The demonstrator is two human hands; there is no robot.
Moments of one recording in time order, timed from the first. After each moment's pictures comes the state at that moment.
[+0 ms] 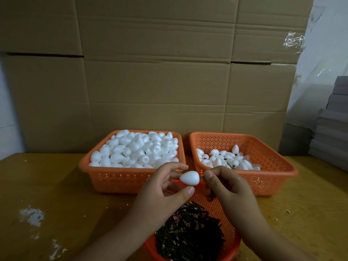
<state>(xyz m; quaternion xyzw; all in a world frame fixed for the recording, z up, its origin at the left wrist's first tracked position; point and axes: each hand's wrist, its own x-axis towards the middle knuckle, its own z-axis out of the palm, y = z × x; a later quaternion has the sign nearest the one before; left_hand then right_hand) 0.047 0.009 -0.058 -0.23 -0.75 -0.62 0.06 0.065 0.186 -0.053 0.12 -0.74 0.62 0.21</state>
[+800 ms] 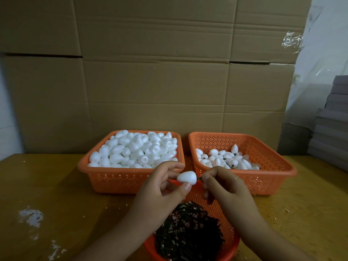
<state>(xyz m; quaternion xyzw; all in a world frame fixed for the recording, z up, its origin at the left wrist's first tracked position) 0.045 0.010 -0.059 -0.23 -0.74 -0.63 0.06 0.069 0.184 -0.050 0.12 -0.74 0.64 0.19</state>
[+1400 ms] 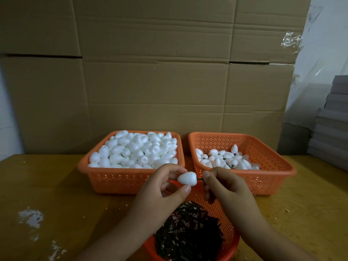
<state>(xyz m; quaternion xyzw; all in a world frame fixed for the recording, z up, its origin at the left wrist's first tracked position) 0.047 0.010 -0.059 -0.26 -0.75 -0.61 0.08 0.069 0.185 -0.047 0.11 -0.76 0.62 0.19</state>
